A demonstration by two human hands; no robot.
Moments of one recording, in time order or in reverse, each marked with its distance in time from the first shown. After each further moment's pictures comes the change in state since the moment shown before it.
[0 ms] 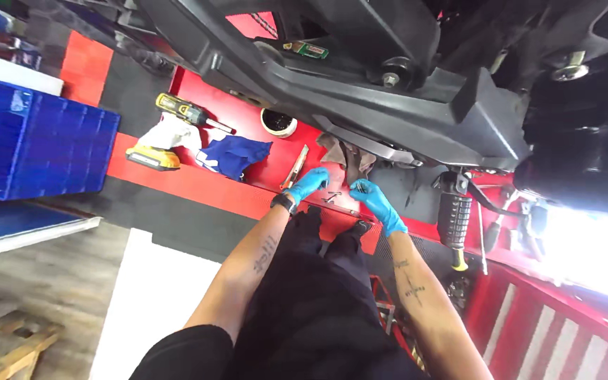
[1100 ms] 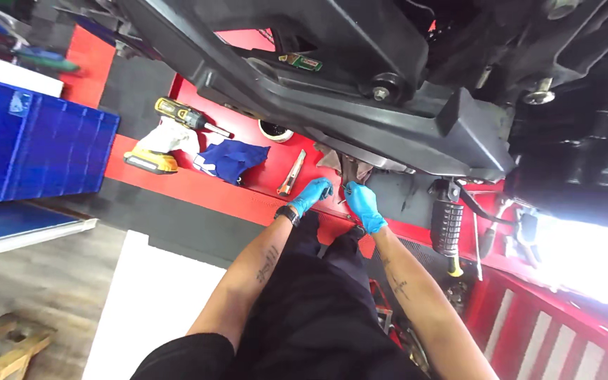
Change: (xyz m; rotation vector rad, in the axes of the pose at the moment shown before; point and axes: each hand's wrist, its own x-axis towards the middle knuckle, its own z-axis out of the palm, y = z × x) left_hand 0.002 -0.014 0.028 -0.182 0.054 0.000; right_hand 0.020 -0.029 0.028 -0.946 0.106 0.229
